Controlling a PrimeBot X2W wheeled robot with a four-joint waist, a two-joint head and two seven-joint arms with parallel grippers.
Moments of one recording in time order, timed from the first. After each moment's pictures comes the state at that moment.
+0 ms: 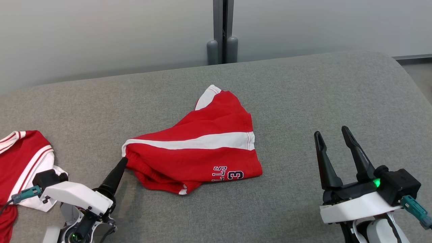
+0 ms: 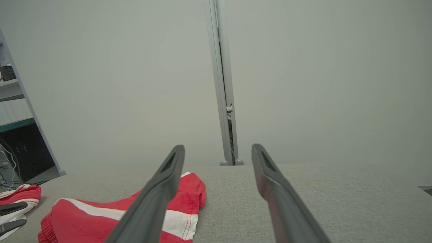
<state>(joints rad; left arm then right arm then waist) -0.22 0.14 0.01 0.46 -1.11 -0.13 0.33 -0.11 -0.05 0.14 0.07 0.23 0.13 -0.26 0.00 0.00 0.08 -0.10</state>
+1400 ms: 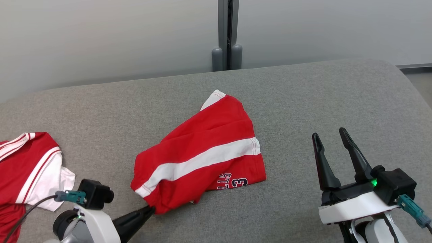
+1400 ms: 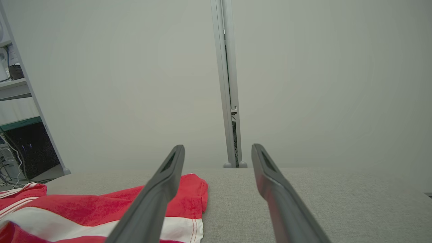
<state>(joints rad) -0.17 0.65 -0.65 -0.01 -1.06 -0.13 0.29 -0.13 -0.05 0.15 0.10 0.22 0.13 -0.26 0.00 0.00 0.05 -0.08</state>
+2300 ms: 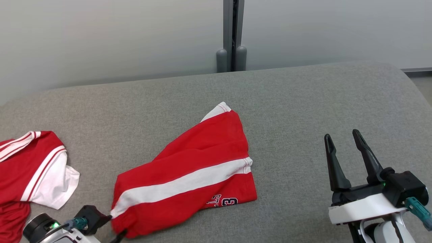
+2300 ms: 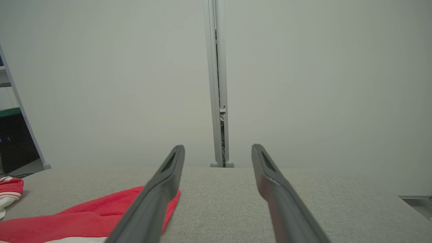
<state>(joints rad) -0.27 0.75 -0.92 0.26 -0.61 -0.10 0.08 -0.11 -0.05 0.08 0.10 0.16 0.13 -0.26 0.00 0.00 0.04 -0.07</state>
